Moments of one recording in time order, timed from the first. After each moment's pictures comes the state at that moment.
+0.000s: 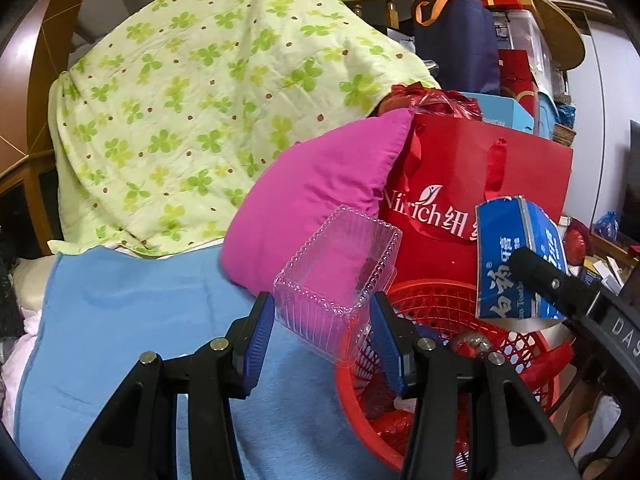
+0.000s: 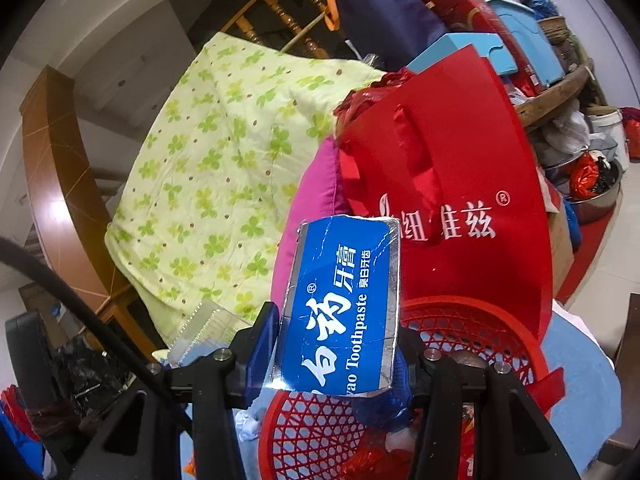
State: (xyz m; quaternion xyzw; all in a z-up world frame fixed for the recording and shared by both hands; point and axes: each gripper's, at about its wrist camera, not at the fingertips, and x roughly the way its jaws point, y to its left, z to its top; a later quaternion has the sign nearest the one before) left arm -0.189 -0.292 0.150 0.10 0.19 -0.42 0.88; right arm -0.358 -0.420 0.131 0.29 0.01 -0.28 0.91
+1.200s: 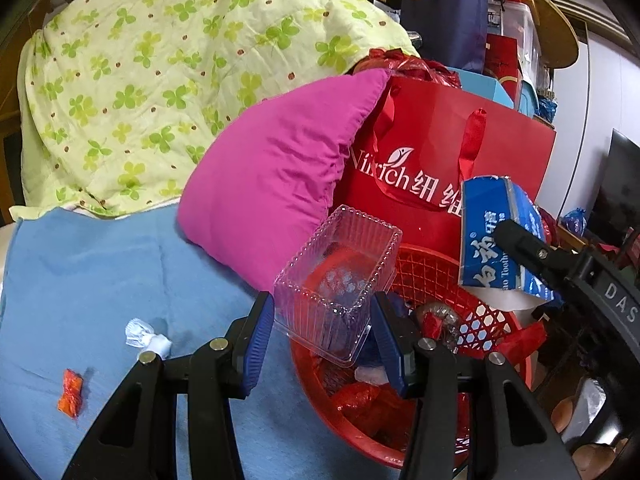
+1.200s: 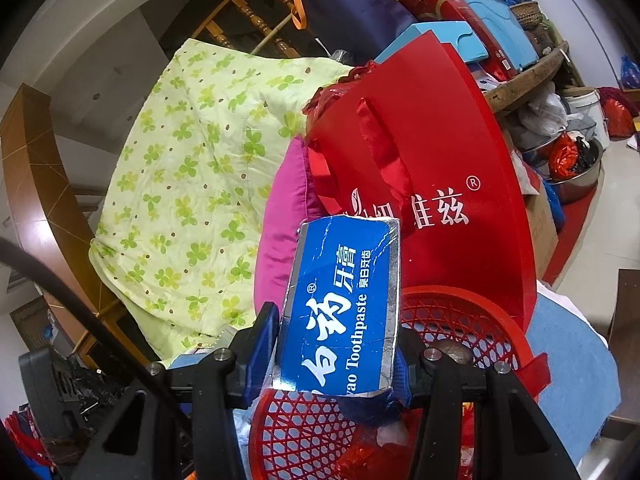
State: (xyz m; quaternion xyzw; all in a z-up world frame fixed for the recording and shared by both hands) left arm -0.184 -0.307 0.130 0.10 0.27 -0.48 0.83; right arm -0.364 -0.426 0.125 0.33 0.02 -0.31 0.89
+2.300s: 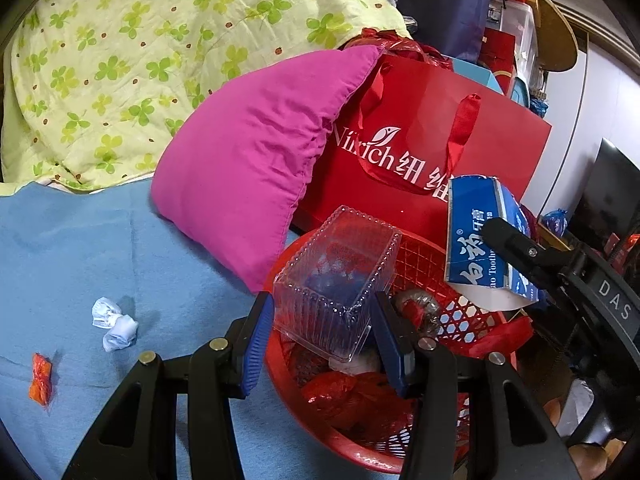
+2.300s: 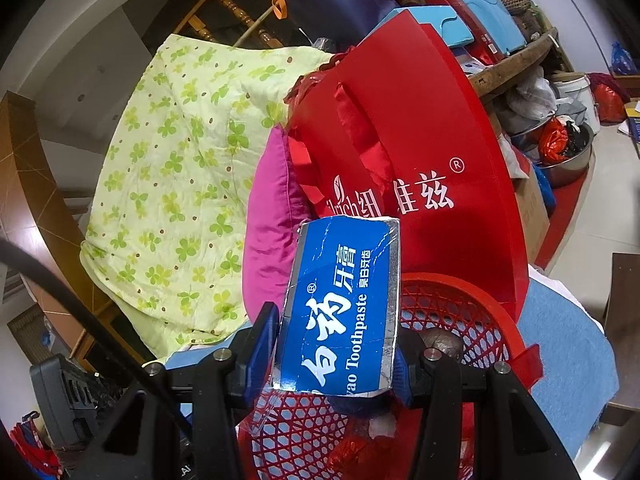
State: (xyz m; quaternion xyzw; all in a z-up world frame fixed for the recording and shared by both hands) left arm -0.181 -0.320 0.118 0.08 0.31 -0.51 0.80; right arm -0.364 -0.437 0.117 0.35 0.04 -0.31 0.88
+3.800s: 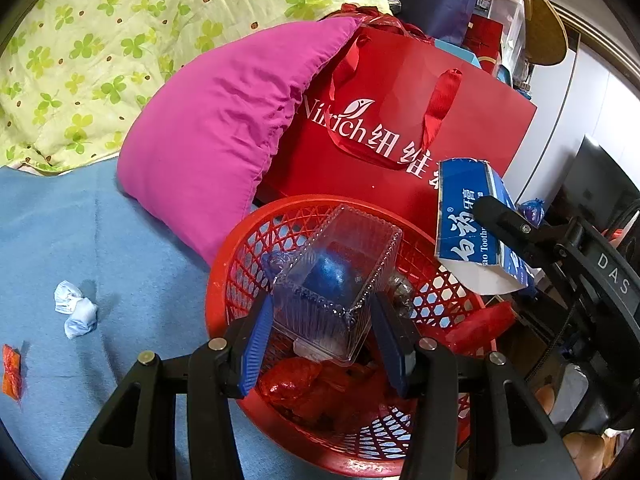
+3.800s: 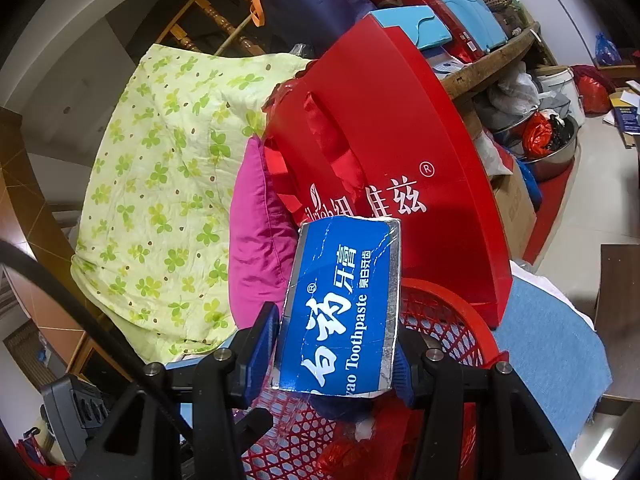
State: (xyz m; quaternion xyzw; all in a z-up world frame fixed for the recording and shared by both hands) left arm -0.187 -0.336 0.104 0.08 0.35 -0.54 0.76; right arm -0.377 -0.444 0.112 0.37 0.03 -0.34 0.87
